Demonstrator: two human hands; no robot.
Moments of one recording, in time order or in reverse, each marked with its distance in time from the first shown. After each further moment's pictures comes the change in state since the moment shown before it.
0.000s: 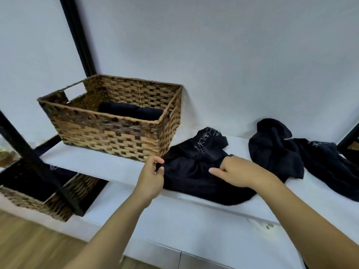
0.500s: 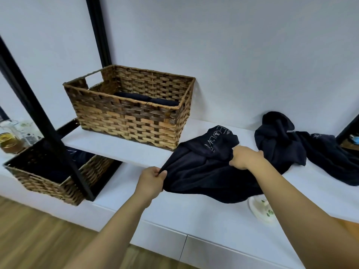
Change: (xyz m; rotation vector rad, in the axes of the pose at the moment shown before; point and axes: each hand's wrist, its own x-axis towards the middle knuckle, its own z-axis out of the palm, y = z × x) left_hand -0.035 -0.050 -0.046 0.067 -0.001 -0.146; right_hand 0.011 -0.022 0.018 -0.076 0.006 0.423
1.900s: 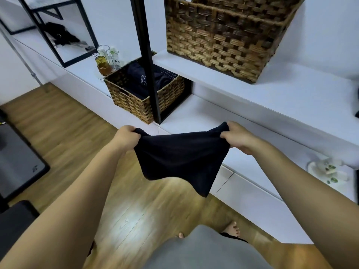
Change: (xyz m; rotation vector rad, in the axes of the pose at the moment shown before) left_hand -0.136 -0.145 -0.216 0.205 0.295 -0.312; right_hand -0.135 -0.173 0.136 0.806 -0.378 -0.450
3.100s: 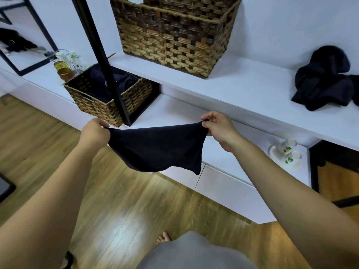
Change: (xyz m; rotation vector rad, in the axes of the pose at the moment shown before) left_hand -0.014 0.037 0.035 0.158 0.247 0.065; right_hand -0.046 0.039 -0.048 0.392 0.273 -0.115
